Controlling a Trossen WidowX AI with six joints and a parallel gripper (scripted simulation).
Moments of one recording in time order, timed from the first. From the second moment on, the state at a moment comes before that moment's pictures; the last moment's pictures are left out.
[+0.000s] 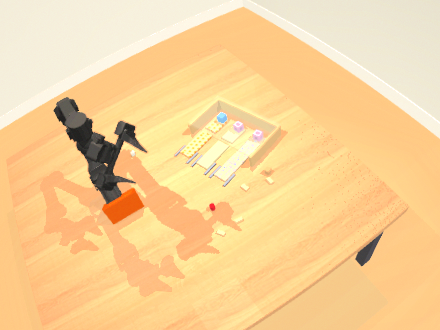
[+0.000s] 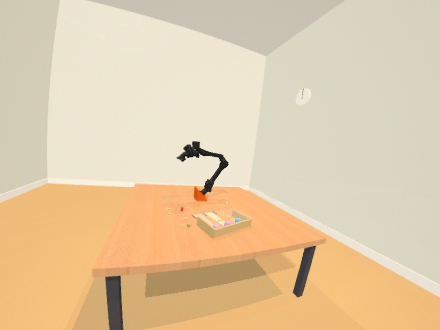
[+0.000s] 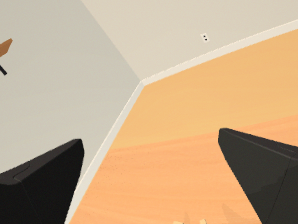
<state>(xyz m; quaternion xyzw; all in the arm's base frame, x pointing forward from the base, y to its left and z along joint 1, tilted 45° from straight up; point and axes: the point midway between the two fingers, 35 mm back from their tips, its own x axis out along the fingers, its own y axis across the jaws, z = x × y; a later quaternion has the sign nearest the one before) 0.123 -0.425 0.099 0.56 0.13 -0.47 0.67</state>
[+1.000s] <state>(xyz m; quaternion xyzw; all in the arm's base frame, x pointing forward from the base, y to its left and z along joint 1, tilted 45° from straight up) 0.311 -0.130 0.125 0.36 0.28 0.10 0.88</state>
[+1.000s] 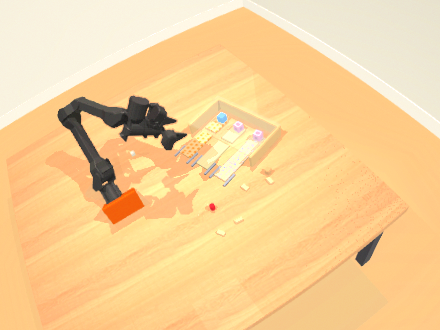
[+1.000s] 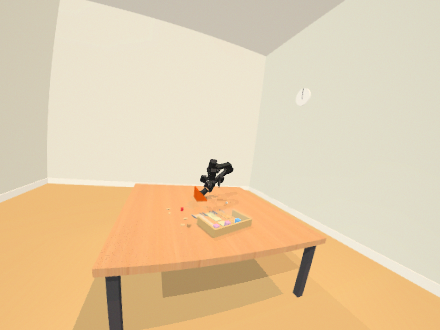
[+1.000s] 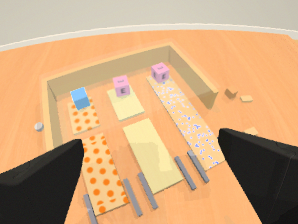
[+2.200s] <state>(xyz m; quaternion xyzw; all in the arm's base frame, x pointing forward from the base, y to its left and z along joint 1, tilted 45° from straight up) 0.415 -0.151 -0.007 0.18 0.57 0.30 0.74</state>
